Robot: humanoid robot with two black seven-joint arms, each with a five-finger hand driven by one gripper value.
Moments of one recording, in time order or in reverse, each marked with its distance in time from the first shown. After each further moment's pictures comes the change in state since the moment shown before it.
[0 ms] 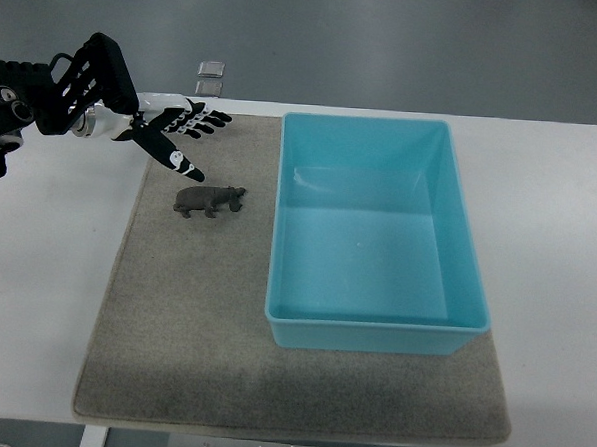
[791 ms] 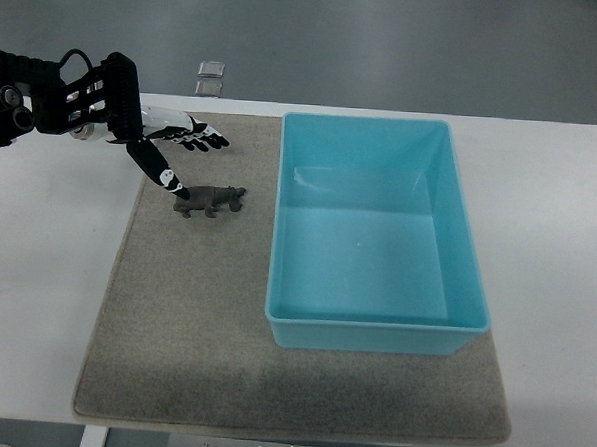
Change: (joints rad) left arm -0.025 0.034 -0.007 -0.086 0.260 -0.003 0.003; right arm 0.000 0.000 0.000 0.000 0.000 0.000 0.000
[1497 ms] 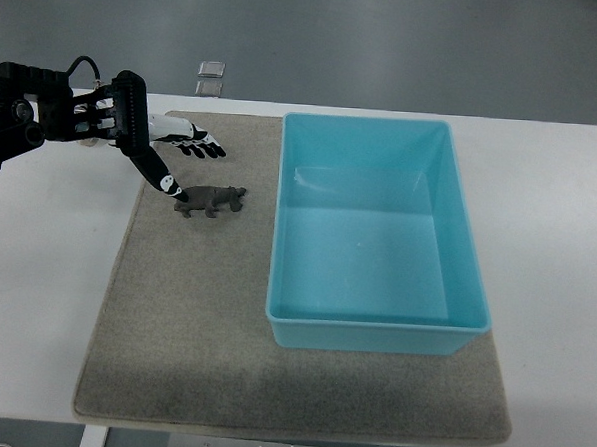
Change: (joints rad) left arm 0.013 -0.022 0.008 0.000 0.066 0.074 0.005; right arm 0.000 0.000 0.000 0.000 0.000 0.000 0.000
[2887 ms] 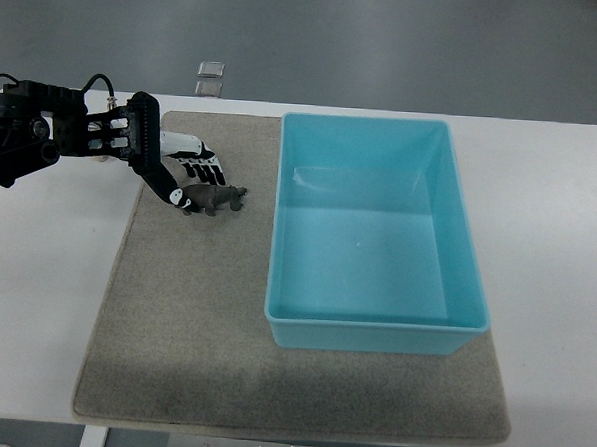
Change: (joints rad) left arm 0.032 -0.033 0.002 0.008 0.038 0.017 0.006; right arm 0.000 0.000 0.000 0.000 0.000 0.000 0.000
